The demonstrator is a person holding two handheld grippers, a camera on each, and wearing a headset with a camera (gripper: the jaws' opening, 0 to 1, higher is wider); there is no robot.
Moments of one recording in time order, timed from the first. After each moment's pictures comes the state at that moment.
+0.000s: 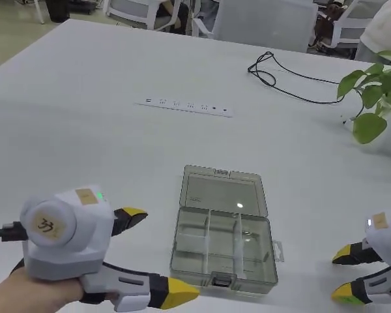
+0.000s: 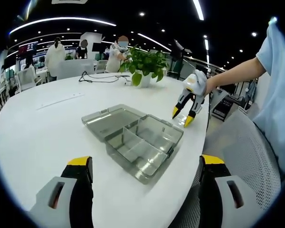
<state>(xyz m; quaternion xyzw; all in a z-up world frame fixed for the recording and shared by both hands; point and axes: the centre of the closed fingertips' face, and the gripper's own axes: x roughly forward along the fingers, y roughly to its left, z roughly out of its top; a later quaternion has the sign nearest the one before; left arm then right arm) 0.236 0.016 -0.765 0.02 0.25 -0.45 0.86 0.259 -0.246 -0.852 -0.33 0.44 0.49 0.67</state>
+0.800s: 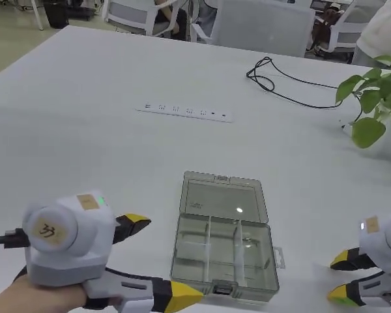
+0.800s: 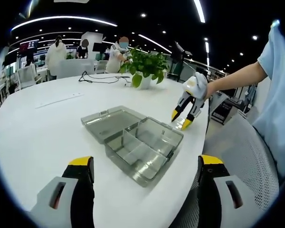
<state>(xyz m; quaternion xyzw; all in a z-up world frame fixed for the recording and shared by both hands) 0.240 0.014 -0.763 0.00 0.25 -0.45 0.86 0.264 -0.239 -0.852 -0.33 0.44 0.47 0.68</state>
